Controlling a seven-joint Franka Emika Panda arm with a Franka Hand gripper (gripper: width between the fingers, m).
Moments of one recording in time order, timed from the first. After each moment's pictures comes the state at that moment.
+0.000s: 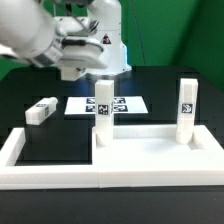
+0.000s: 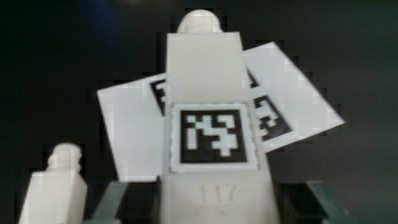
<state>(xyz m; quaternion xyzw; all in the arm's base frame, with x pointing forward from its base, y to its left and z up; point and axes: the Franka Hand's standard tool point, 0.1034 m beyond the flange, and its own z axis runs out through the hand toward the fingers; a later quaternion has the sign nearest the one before) 0.438 -0.100 0.134 -0.86 0.20 0.45 0.11</state>
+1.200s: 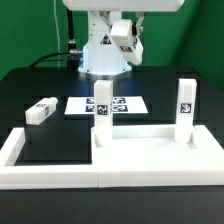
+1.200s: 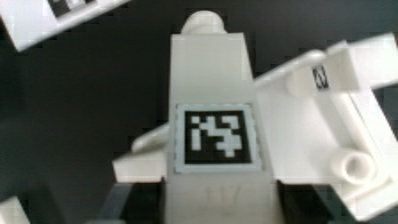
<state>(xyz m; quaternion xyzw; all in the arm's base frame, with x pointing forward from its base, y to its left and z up) 0.548 -0.010 0.216 -0.96 0.24 0.13 0.06</state>
